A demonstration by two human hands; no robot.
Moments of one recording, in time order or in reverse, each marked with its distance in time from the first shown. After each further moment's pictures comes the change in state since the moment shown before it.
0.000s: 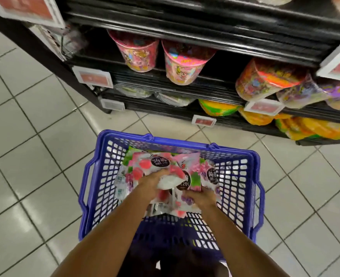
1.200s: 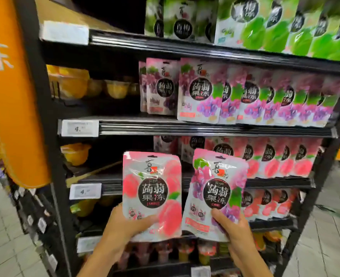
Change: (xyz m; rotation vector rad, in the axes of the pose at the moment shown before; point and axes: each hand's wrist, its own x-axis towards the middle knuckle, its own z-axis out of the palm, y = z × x) left_hand -0.877 0.279 -0.125 0.169 -0.628 1.481; right_hand -0.783 -0.351 -0.289 0.694 0.115 -1.375
